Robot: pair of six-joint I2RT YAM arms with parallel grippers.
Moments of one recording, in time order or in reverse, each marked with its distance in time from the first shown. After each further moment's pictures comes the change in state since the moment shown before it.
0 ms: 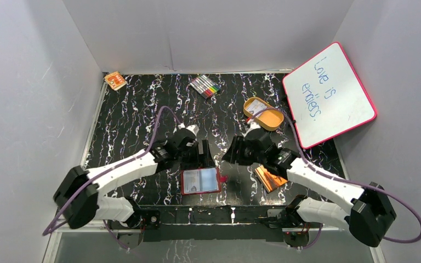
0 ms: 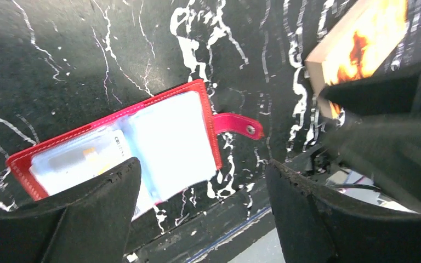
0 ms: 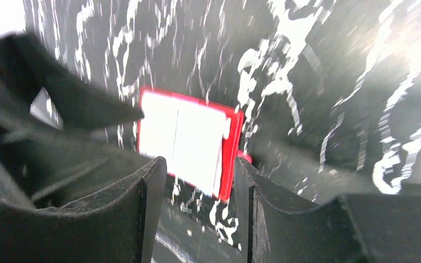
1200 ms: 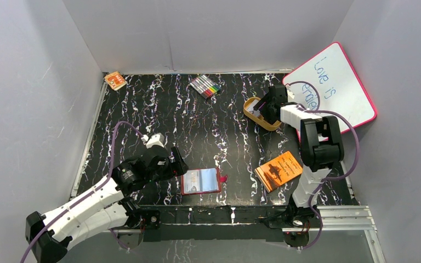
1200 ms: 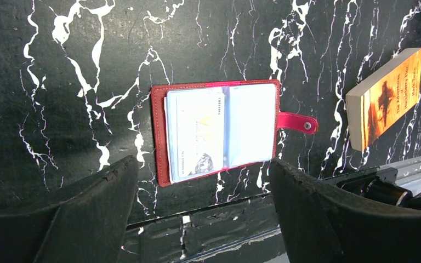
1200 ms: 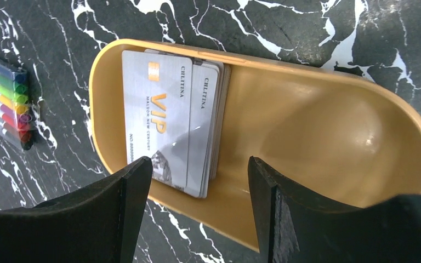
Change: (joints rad) left arm 0.001 -0.575 -0.162 -0.347 -0.338 -0.132; right arm -0.653 0.763 0.563 0.056 0.182 0.054
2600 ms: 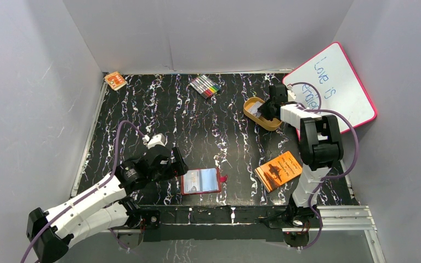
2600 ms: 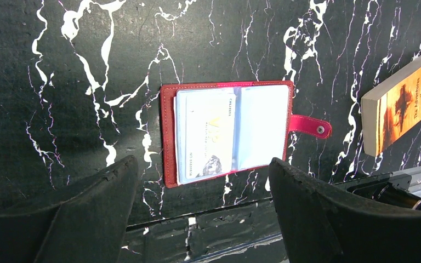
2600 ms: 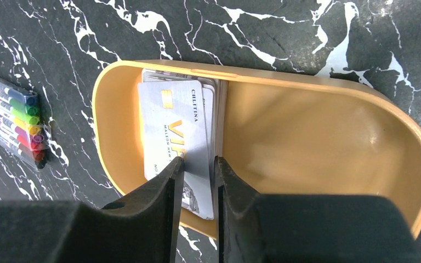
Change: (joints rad) left arm 0.000 0.042 0.001 -0.007 -0.014 -0.008; right arm -0.002 0.042 0.029 -0.007 0.028 0.074
